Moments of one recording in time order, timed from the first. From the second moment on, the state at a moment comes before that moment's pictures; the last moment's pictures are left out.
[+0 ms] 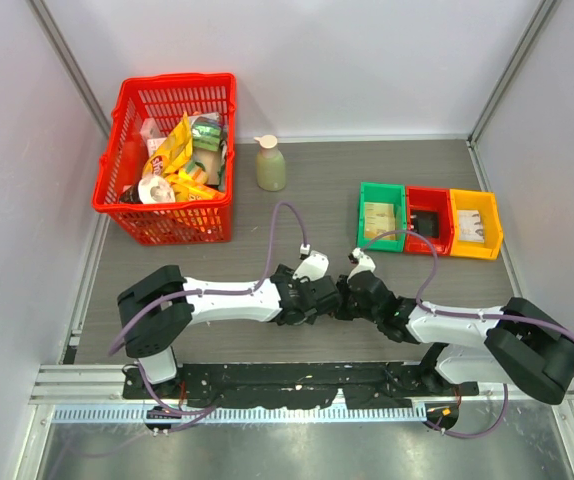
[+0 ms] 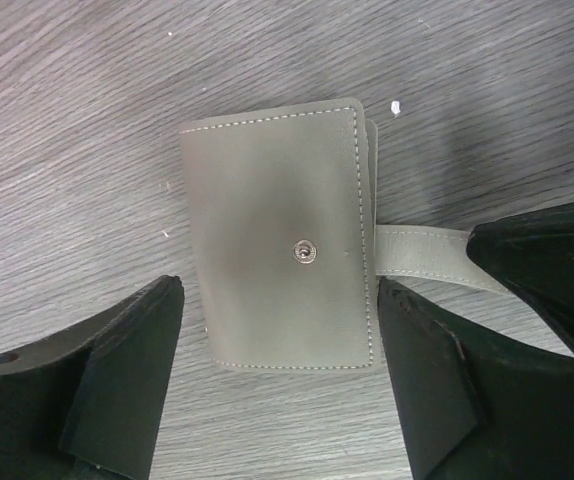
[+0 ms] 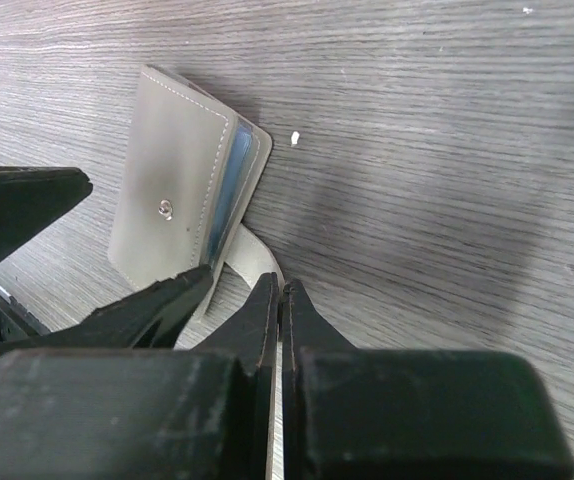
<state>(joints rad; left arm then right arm) -1.22 1.74 1.09 -0.58 -0.60 -0.70 0.85 1.22 0.29 0.29 0.05 0.90</state>
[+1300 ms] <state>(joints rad) -1.02 1.46 0.73 -0.39 -0.47 -0.84 0.72 1.18 0.35 0.09 -0.06 0.73</state>
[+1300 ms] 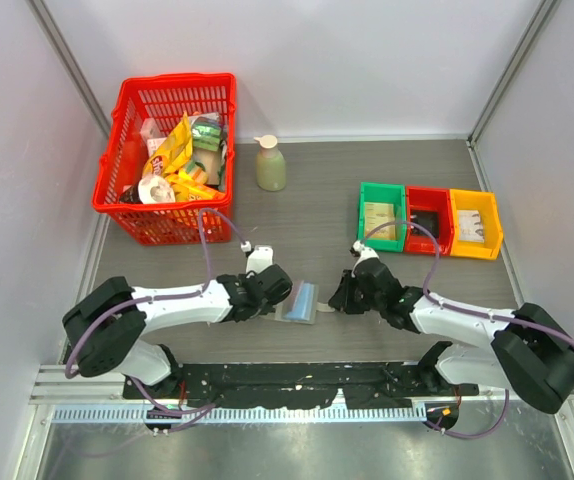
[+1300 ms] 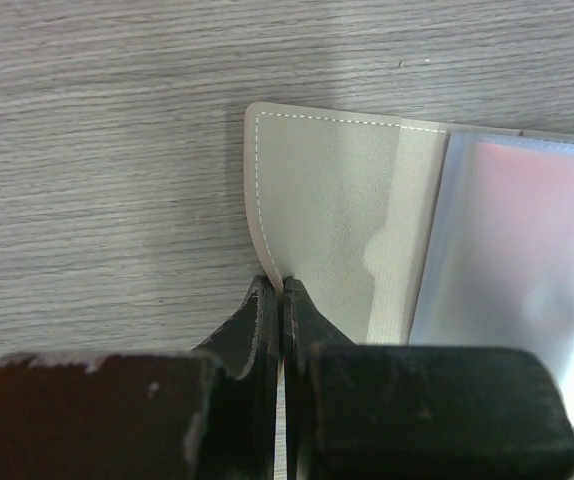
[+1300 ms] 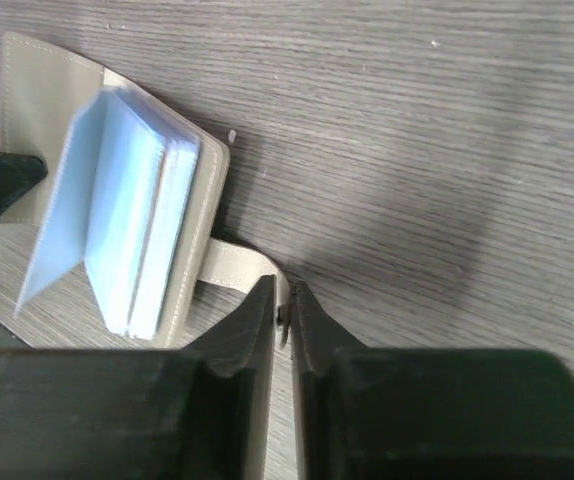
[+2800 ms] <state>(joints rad) -1.02 1.40 0.58 -0.11 -0.35 -1.07 0.73 1.27 0.44 0.10 -0.20 0.69</state>
